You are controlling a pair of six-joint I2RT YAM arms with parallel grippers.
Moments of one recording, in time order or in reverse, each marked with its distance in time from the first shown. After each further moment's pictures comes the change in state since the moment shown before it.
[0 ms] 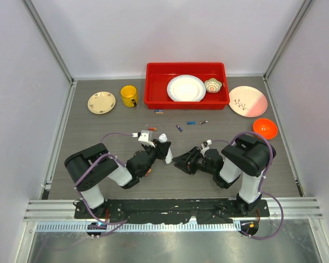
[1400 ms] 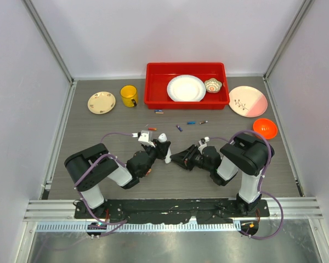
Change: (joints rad) left arm -0.006 0.000 0.000 0.006 -0.009 0.021; right arm 0.005 0.018 0.064 0.004 0.009 0.018
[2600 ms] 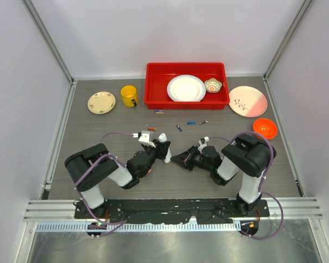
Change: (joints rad) left arm -0.005 0.000 0.000 0.006 -0.013 0.028; right arm 0.004 -0.022 0.004 -0.045 0.004 -0.023
